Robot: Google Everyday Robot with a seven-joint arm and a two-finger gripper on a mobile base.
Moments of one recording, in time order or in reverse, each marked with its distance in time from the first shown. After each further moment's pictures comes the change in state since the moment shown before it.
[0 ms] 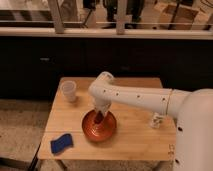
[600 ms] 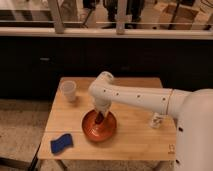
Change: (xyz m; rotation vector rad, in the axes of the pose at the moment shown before) arm 0.000 0.002 -0.002 0.000 -0.002 0.004
